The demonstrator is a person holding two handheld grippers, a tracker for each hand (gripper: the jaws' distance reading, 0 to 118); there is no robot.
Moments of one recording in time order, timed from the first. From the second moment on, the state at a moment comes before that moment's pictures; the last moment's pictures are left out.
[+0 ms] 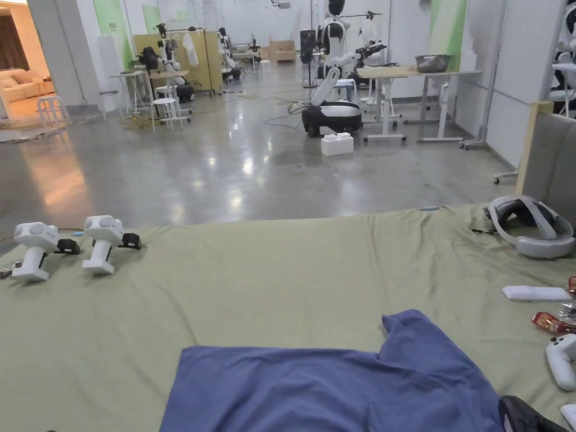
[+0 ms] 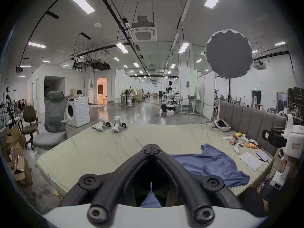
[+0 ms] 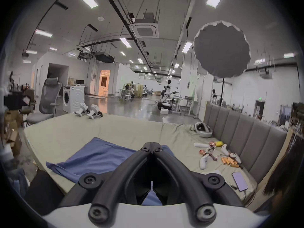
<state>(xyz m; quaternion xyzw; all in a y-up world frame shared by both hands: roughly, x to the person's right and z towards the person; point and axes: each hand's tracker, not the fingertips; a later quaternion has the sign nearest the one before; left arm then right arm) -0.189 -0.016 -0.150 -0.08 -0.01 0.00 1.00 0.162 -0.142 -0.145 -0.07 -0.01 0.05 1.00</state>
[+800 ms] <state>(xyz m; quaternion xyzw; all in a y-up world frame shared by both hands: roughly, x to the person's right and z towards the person) -0.303 -0.198 -0.305 -0.40 0.05 0.14 0.90 0.163 -0.177 -0.154 -0.15 -0.01 0.10 0.98</state>
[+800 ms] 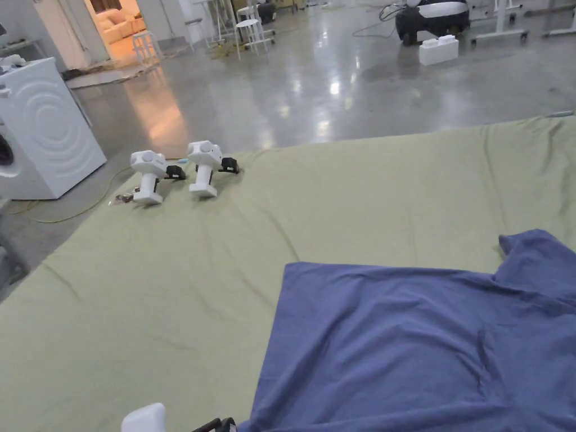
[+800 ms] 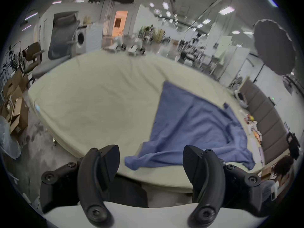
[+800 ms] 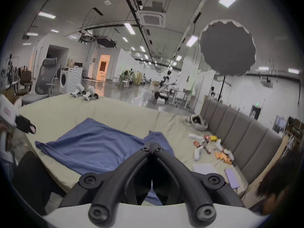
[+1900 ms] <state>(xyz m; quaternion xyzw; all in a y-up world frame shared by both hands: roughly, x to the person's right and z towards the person) -0.192 -0.305 -0.387 -0.56 -0.06 -0.11 0.82 0.305 -0.299 -0.279 -0.42 -0.02 -0.05 0.90</state>
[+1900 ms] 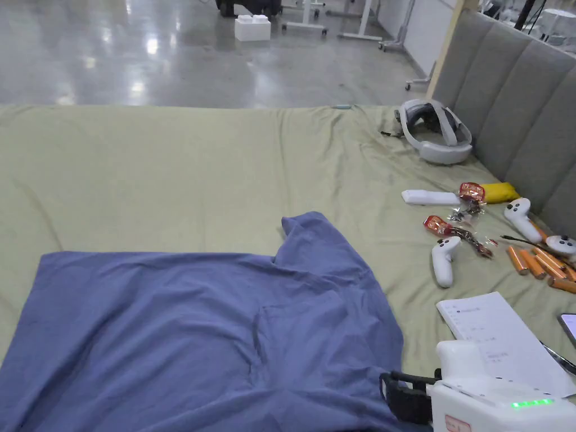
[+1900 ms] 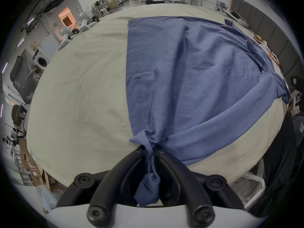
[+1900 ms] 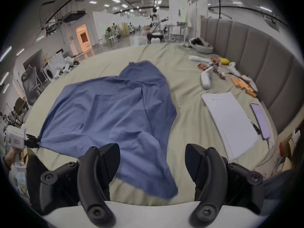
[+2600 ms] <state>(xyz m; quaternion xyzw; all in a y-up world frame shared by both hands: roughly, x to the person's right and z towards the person) -0.246 -0.181 -0.373 -0.45 -0.06 0.06 0.89 0.309 -0.294 -0.271 -0.39 -0.04 -0.15 0.91</state>
